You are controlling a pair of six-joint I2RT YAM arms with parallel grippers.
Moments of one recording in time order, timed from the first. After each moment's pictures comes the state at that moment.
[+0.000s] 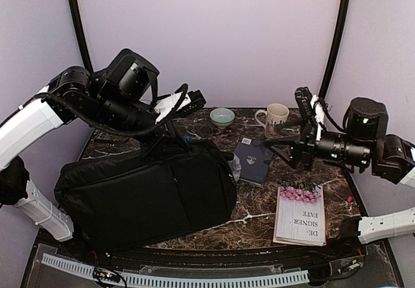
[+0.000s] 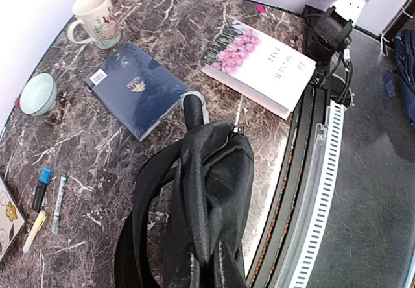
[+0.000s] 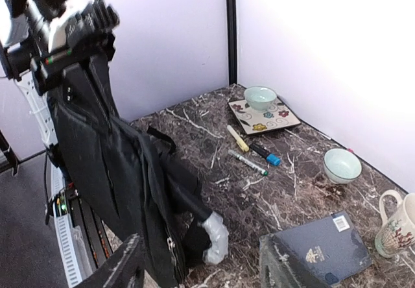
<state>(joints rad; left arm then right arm) -1.11 1.47 1.78 -1.13 0.09 0.07 1.08 0.83 1.00 -0.38 0.02 0.07</state>
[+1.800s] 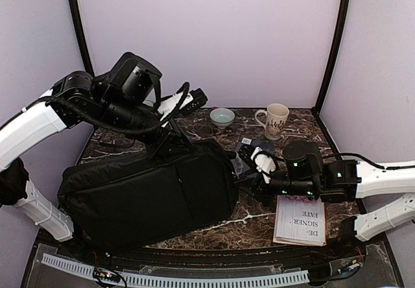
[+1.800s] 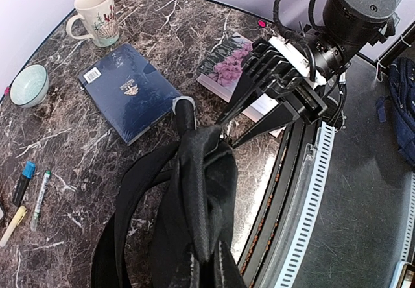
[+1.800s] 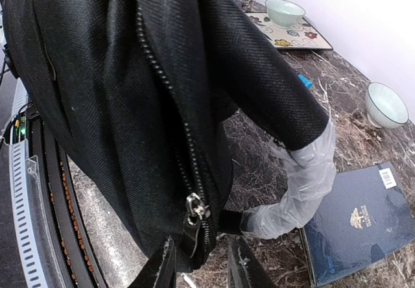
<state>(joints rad) -1.11 1.45 1.72 -1.04 0.10 -0.05 1.17 1.08 0.71 -0.12 0.10 0.03</state>
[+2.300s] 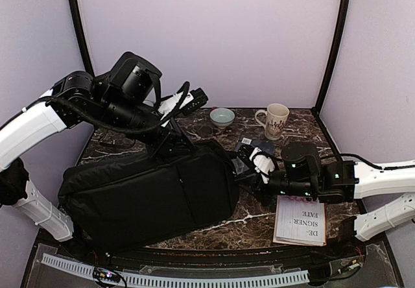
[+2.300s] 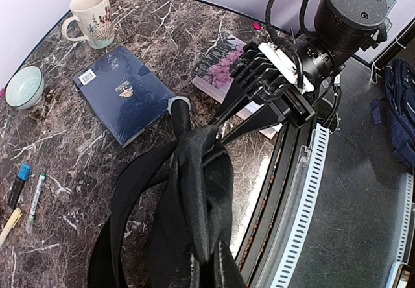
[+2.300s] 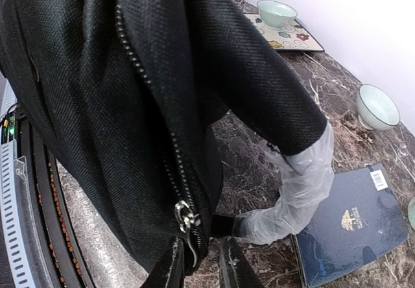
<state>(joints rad) -1.11 1.45 1.72 -1.03 0.12 -0.06 1.17 1.10 0.70 -0.09 0.13 0.01</state>
